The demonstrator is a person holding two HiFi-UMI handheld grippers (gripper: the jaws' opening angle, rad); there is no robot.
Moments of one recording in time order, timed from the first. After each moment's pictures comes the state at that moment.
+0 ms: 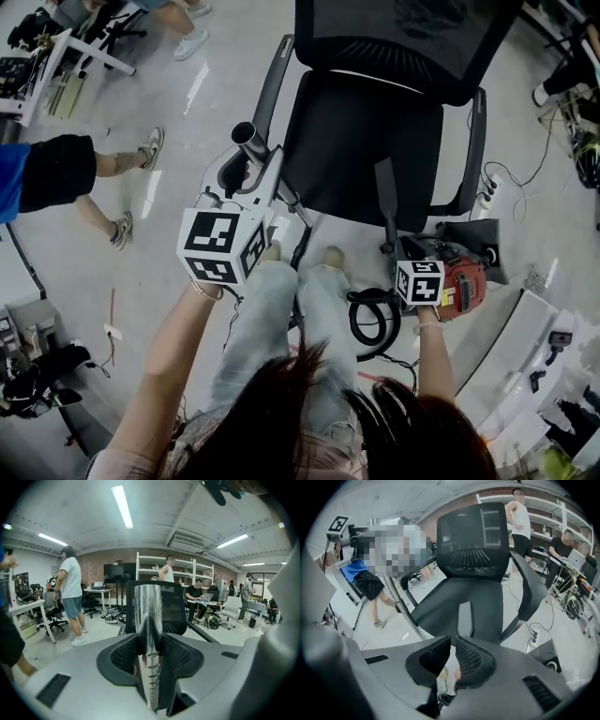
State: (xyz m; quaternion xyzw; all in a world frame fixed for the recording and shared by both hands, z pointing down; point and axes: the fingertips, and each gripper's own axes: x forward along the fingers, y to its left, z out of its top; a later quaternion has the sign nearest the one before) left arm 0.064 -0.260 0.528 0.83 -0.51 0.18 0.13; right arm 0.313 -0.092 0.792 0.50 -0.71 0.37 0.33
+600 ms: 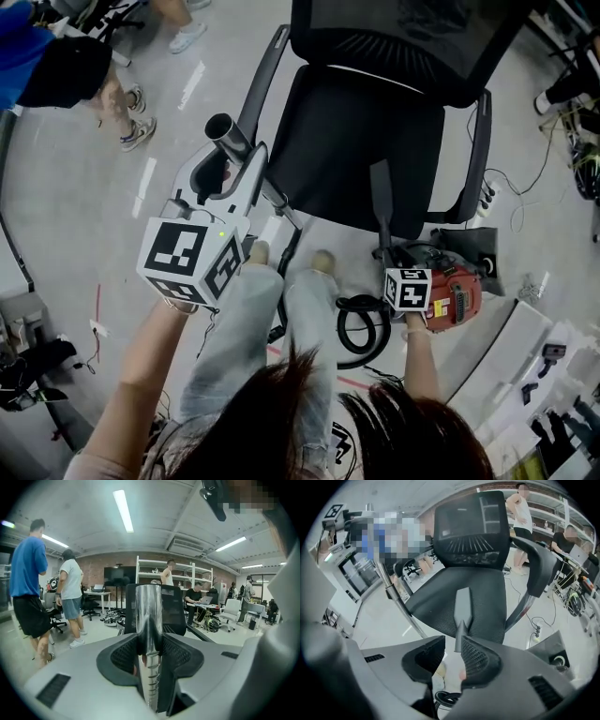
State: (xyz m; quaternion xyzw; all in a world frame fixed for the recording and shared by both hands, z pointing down) left arm 0.063 -0.255 0.534 0.84 -0.51 0.16 0.12; right arm 0.317 -0.081 0.862 0.49 -0.70 0.39 0.35
